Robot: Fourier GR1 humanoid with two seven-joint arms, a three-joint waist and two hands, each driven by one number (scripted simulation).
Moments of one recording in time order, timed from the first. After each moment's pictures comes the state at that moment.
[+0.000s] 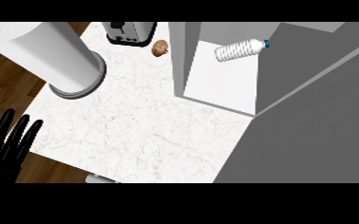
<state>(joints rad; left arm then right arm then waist) 0.35 0.76 -0.19 -1.91 0.95 -0.17 -0.52 0.38 -0.40 0.57 -2.48 -0.02 0.55 0.08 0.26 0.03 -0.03</state>
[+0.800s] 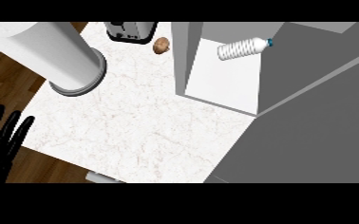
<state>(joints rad) 0.34 0.78 -0.15 -1.89 0.98 -0.21 -0.51 0.28 -0.39 0.58 -2.44 -0.10 0.62 0.14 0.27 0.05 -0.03</state>
